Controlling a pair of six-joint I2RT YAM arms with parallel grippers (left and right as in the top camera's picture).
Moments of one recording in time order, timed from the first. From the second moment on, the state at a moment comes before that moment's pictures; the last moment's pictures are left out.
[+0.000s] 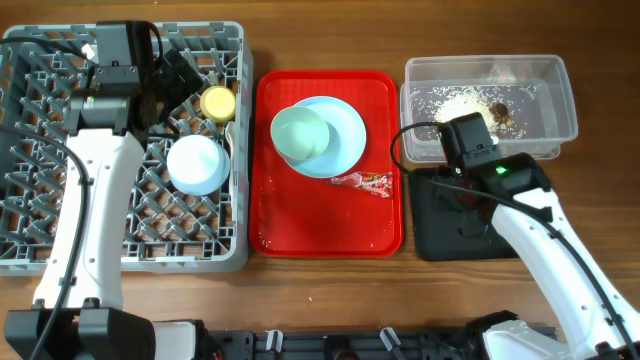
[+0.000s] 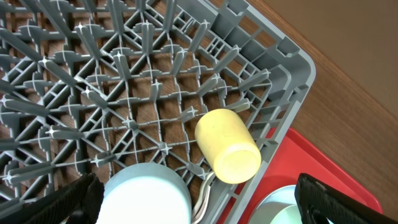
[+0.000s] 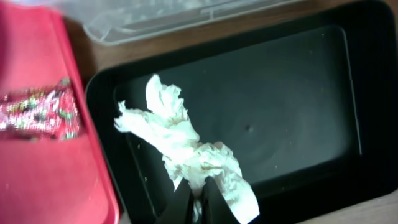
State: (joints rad) left arm 0.00 1.53 1.46 -0.85 -0.15 -0.63; right arm 0.28 1.32 0.99 -1.01 0.24 0.48
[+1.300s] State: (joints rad) left arm 0.00 1.53 1.46 -0.85 -0.15 -0.63; right arm 0.09 1.32 0.94 -0.90 0.29 0.56
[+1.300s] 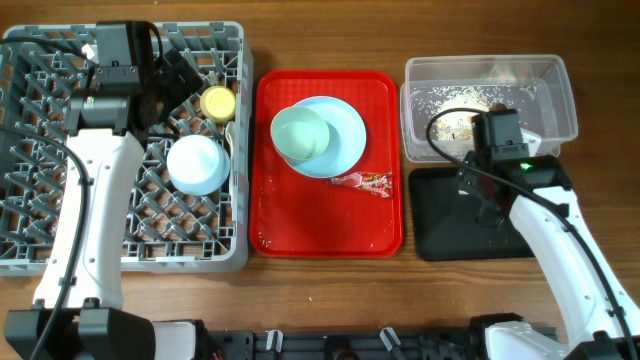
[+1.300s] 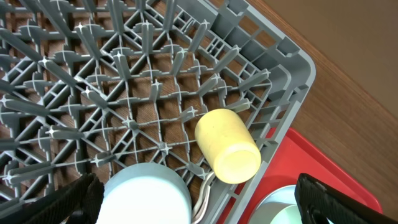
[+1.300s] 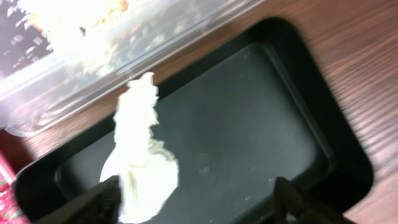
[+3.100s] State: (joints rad) left arm 0.00 1.53 1.46 -0.85 -0.15 -0.63; right arm 0.54 1.74 0.94 -0.45 -0.09 0.17
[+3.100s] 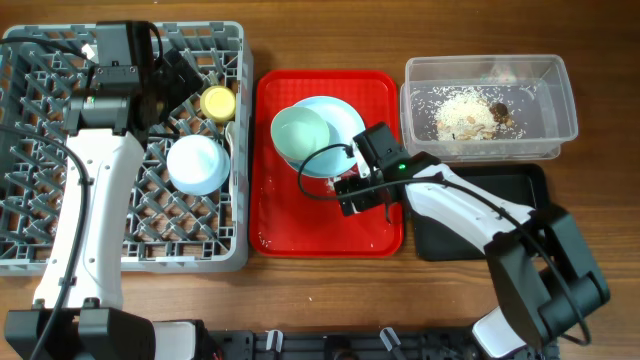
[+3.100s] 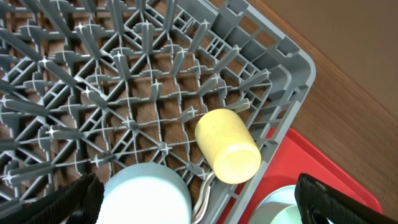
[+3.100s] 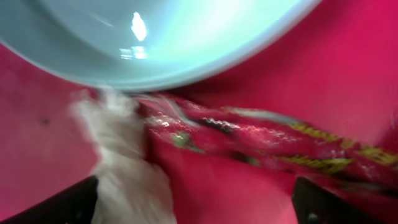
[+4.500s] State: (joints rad) left arm 0.00 1.53 1.46 -0.85 -0.15 -0.63; right arm 0.53 1.54 1.13 -0.81 -0.12 0.10
